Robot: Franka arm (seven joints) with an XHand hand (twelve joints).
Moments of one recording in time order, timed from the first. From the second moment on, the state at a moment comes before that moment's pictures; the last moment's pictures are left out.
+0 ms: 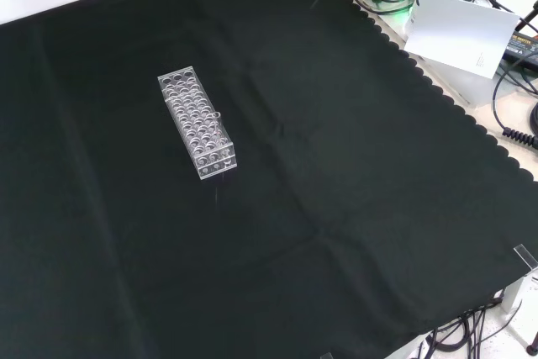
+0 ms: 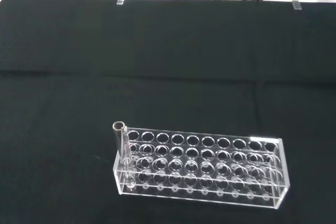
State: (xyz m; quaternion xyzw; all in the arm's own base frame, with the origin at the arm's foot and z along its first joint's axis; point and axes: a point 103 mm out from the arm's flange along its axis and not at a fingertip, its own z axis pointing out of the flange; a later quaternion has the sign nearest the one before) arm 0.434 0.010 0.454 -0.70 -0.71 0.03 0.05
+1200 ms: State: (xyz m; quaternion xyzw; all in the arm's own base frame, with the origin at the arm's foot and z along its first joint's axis) arm 0.539 0.029 0.374 -0.66 -0.73 0.10 0.11
